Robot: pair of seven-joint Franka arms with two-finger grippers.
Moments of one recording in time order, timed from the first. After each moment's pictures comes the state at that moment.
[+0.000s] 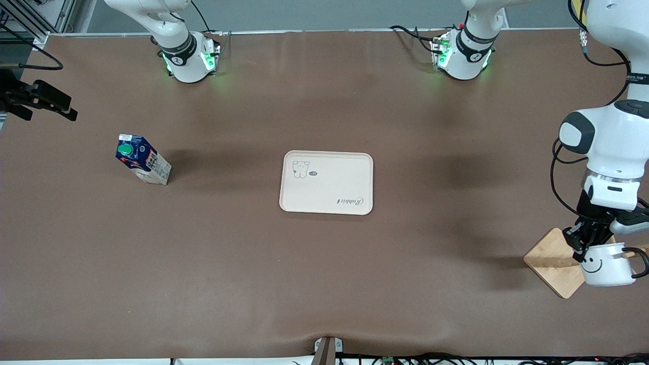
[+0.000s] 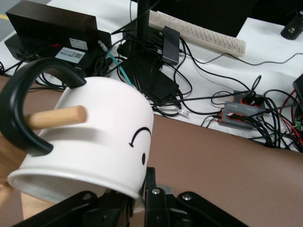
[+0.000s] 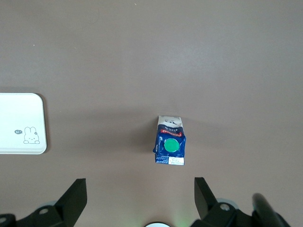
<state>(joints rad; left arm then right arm) 0.17 0.31 -0.09 -1.99 0.08 3.04 -0.24 -0.04 -0.06 0.00 -1.56 0.03 1.45 0.01</state>
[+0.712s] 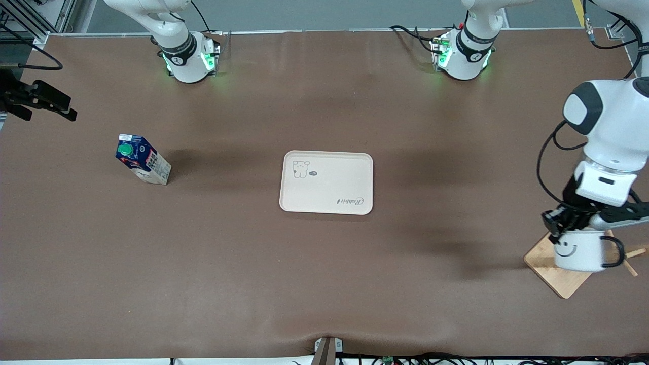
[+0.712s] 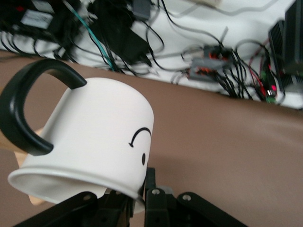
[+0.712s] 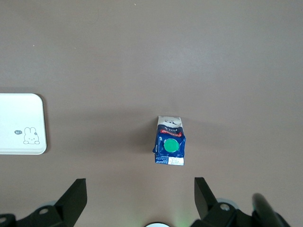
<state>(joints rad) 0.15 0.19 -0.21 -1.90 0.08 2.56 -0.27 -0.04 -0.06 0.00 -1.56 0.03 1.45 0.01</state>
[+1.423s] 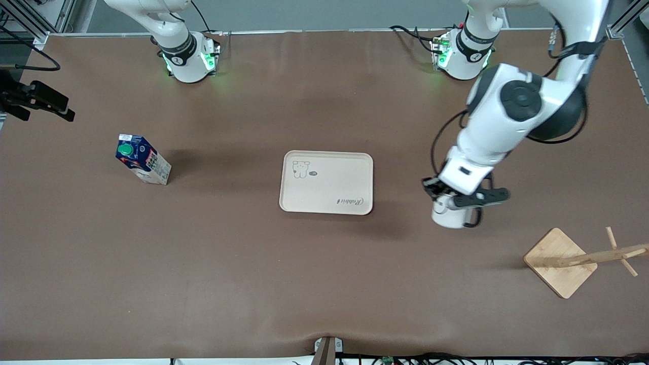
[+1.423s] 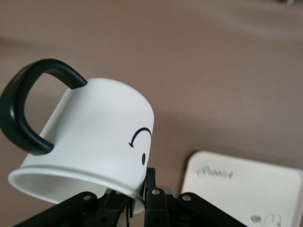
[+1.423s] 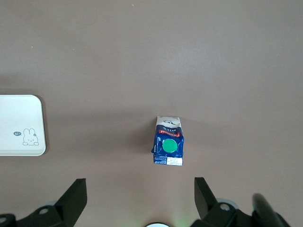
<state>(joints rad) -0.05 0.28 -0.42 -1.78 0.08 2.15 -0.64 -0.05 -0.06 0.00 -1.56 0.03 1.45 0.01</state>
